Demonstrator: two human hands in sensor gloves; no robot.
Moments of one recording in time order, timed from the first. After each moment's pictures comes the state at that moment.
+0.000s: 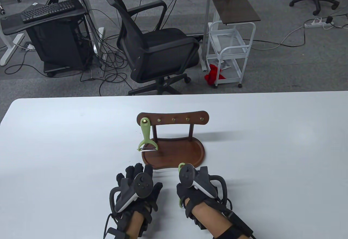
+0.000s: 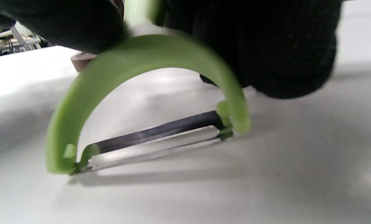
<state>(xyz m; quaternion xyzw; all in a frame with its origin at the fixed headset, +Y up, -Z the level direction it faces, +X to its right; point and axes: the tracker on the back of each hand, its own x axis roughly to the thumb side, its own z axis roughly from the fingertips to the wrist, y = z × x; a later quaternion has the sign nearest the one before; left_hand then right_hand) -0.160 -0.738 -0.298 -0.09 -0.06 0.11 0.99 0.045 -0.745 -0.318 0.02 0.14 0.99 0.09</state>
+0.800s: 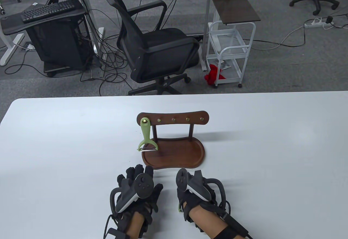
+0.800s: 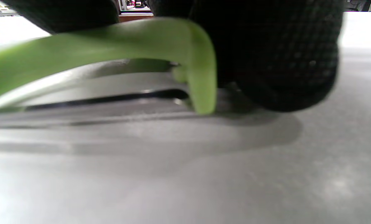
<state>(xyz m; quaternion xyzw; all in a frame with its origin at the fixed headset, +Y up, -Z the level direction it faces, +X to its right) -0.160 -0.739 -0.297 -0.10 -0.06 0.11 0.99 0.037 -0.761 -0.315 0.01 0.13 0.99 0.02</state>
